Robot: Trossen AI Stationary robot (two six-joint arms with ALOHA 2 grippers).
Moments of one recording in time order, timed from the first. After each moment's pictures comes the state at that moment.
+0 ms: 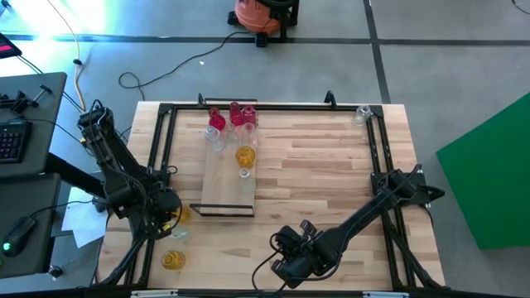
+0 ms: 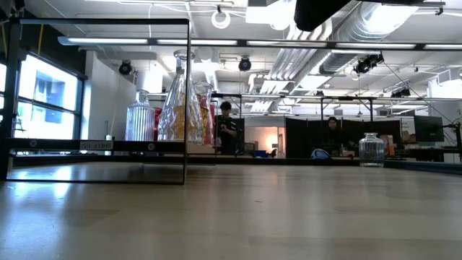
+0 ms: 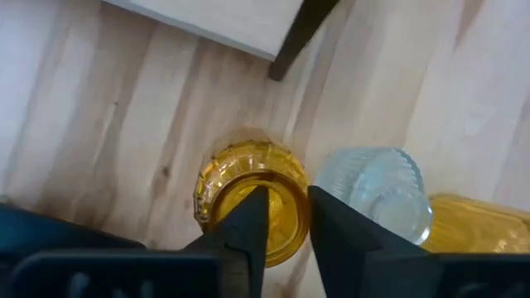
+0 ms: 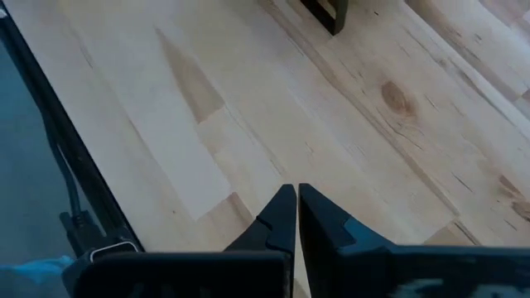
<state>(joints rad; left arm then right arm) -1.07 1.02 0.71 -1.10 -0.31 -1.36 0.66 2.07 1.80 -0.96 0.44 1.25</state>
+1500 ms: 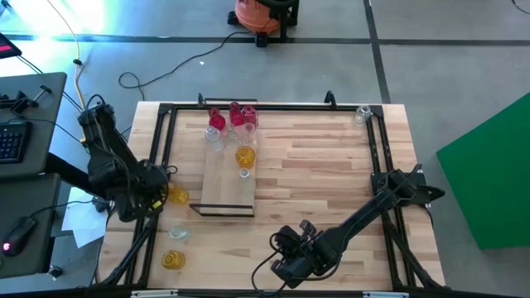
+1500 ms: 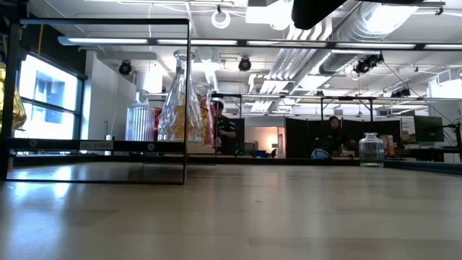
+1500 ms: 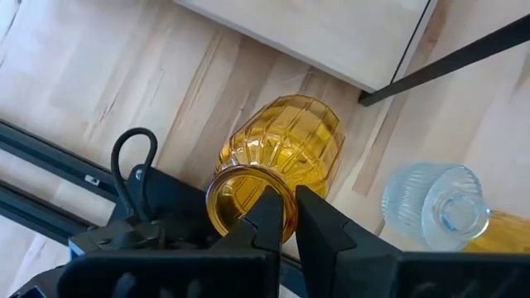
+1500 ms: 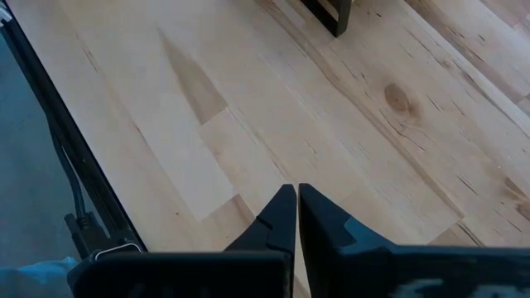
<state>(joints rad) -1.06 0.86 0.90 -1.56 -0.38 -1.48 0.66 2.07 1.80 -0.95 0.44 1.25</state>
